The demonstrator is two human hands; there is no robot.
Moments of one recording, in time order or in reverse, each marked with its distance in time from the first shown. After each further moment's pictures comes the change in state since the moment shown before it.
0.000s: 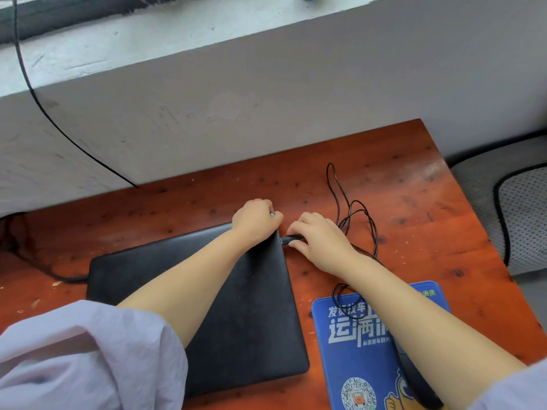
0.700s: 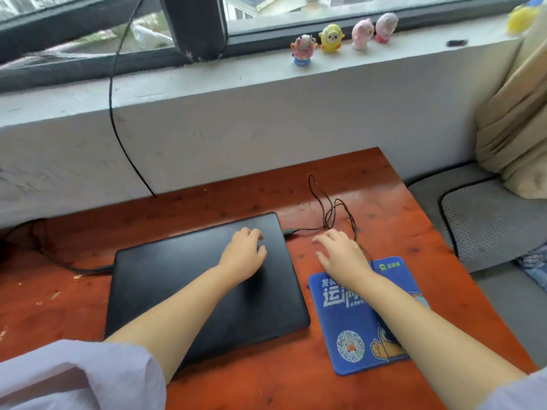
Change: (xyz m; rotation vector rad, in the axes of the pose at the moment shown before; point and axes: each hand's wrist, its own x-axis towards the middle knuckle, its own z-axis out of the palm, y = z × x) left_hand -0.118 -0.042 -0.007 -0.015 0.027 0.152; right_hand -0.100 -0.036 -0.012 -0.127 0.163 0.224
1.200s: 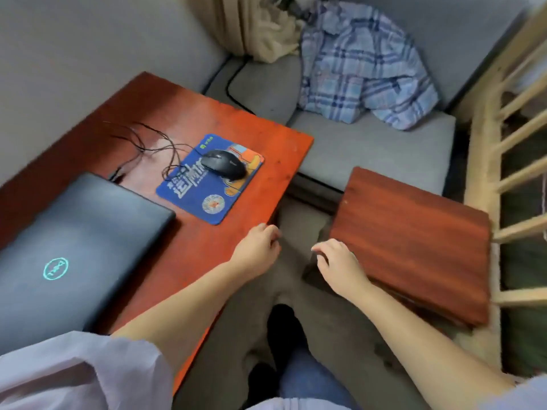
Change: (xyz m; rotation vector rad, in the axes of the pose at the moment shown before) left_hand -0.235 0.111 0.158 0.080 -0.475 0.849; right_hand -0.413 -0.043 0.113 0.233 0.319 0.916
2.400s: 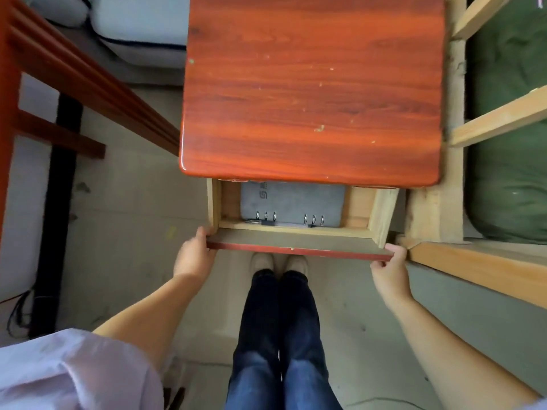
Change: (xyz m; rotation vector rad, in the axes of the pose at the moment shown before) left_hand 0.009 -0.045 0.313 0.206 -0.238 -0.326; right_hand -0.215 0.342 0.159 0.622 0.222 1.211
